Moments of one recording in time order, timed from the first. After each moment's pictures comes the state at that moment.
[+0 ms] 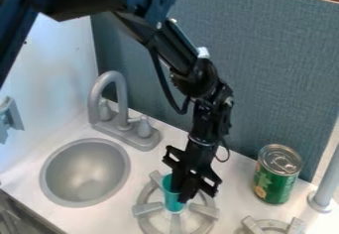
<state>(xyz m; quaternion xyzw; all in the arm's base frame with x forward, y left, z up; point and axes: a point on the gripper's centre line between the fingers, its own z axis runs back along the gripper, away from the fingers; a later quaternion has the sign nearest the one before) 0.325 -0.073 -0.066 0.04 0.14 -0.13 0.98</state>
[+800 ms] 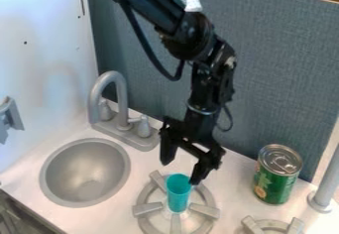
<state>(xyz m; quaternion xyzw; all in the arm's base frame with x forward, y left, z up) 0.327 -0.073 -0.001 0.04 0.08 -0.09 0.99</state>
